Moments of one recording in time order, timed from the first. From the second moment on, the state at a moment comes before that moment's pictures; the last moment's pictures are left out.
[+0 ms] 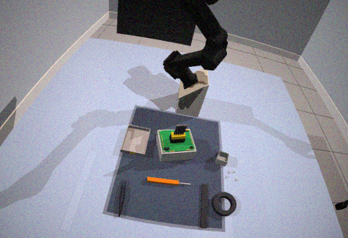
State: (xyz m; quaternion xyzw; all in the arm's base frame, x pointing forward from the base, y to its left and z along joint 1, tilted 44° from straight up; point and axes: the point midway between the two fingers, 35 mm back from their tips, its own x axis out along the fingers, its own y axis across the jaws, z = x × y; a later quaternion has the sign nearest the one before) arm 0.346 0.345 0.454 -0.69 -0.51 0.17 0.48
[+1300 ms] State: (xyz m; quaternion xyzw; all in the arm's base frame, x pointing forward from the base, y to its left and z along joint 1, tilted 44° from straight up) arm 0.072 0.252 0.645 -0.46 -0.74 -0.14 0.48
